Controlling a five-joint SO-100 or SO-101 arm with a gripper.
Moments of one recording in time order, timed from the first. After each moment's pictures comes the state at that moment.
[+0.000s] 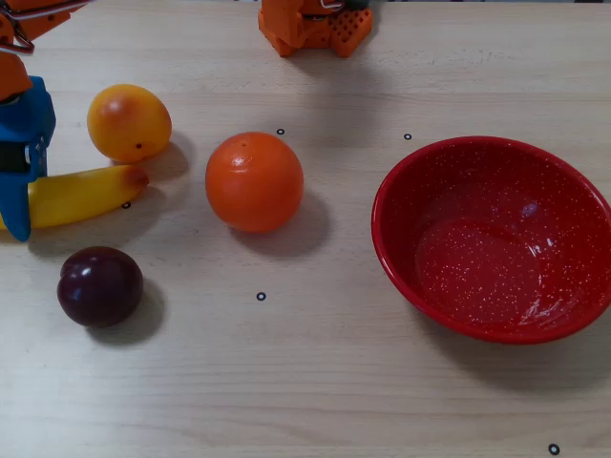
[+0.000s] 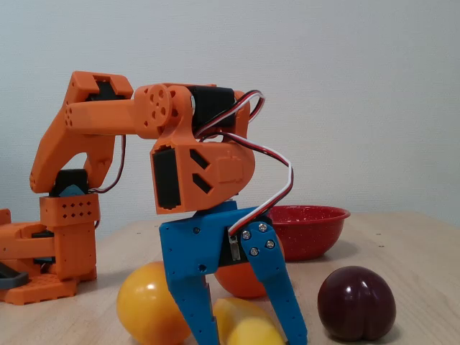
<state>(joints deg) 46.9 41.6 38.8 80.0 -41.2</state>
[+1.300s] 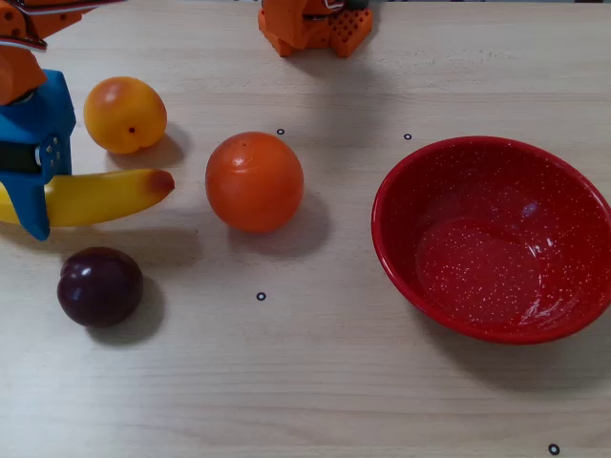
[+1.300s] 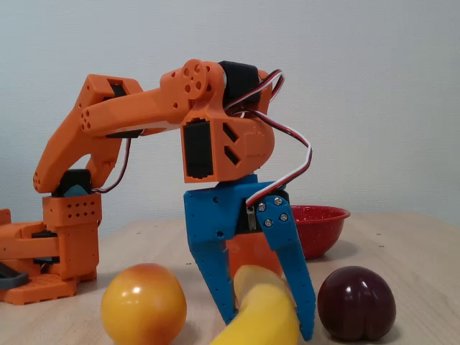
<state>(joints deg) 42.1 41.3 29.0 92.0 -29.4</state>
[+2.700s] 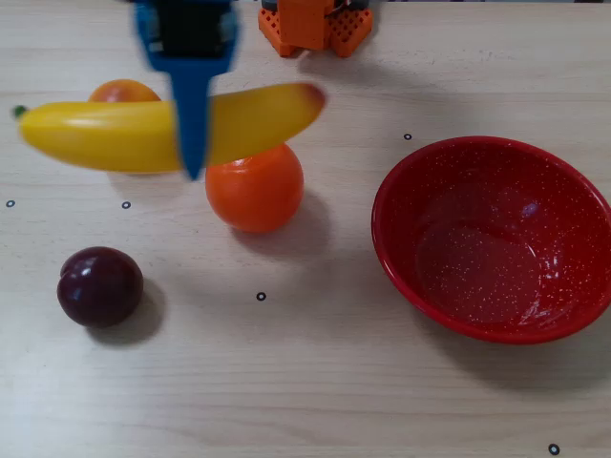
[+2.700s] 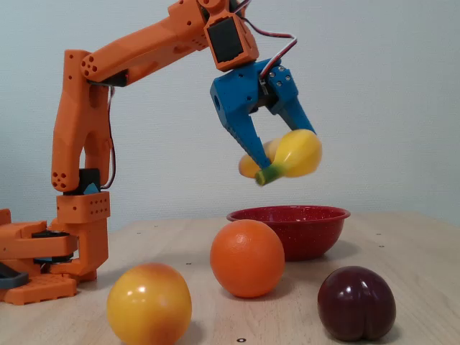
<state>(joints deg) 15.5 84.4 57.2 93.1 -23.1</state>
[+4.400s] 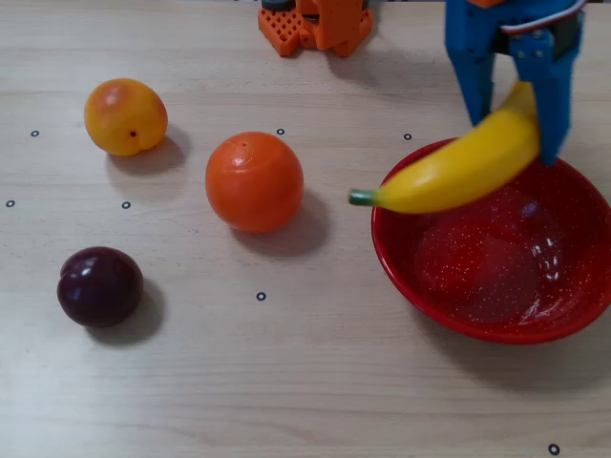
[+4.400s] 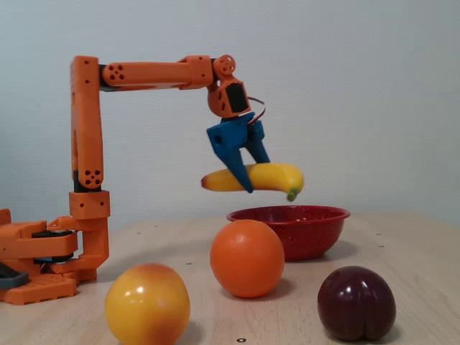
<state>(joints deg) -29.8 87.4 73.4 80.1 -11.4</state>
